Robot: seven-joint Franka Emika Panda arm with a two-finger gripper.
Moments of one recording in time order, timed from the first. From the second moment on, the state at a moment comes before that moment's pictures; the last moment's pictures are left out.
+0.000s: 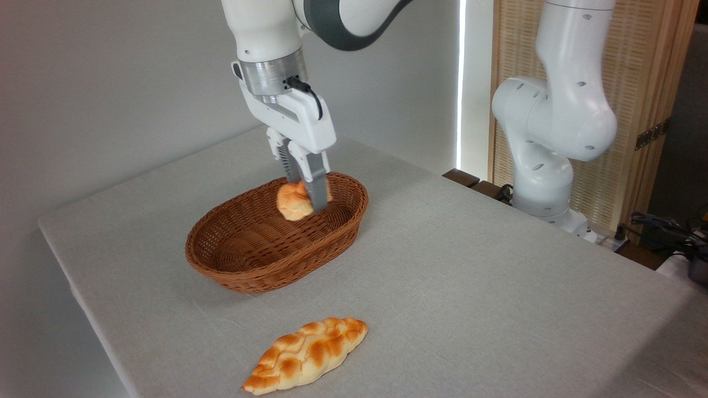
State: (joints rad) arm -0.21 -0.20 -0.05 -2.06 0.02 1.77 0.60
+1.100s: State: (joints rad) arm -0.18 -0.19 0.09 -2.29 0.13 1.90 0.75
